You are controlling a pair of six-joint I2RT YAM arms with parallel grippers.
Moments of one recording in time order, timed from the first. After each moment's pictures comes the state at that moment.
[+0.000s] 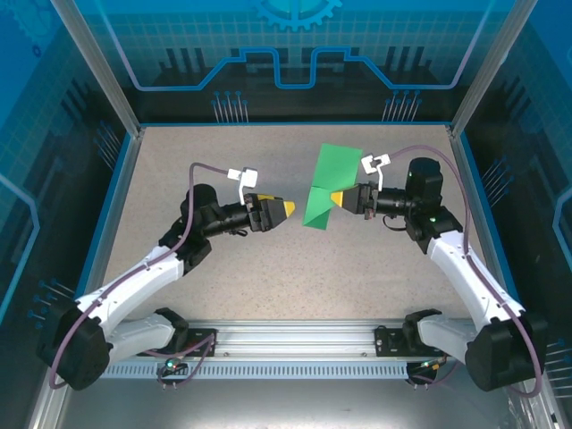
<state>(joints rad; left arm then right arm) -0.52 1.10 0.71 0.33 0.64 -0.80 0.22 1.10 0.88 -0.03 -1.11 0.54</state>
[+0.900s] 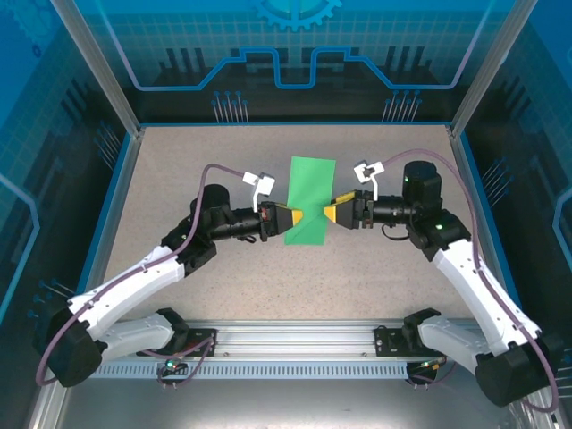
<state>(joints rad) -0.66 1.08 0.81 0.11 0.57 -0.66 0.30 1.00 0.95 -0.35 -0.99 0.39</state>
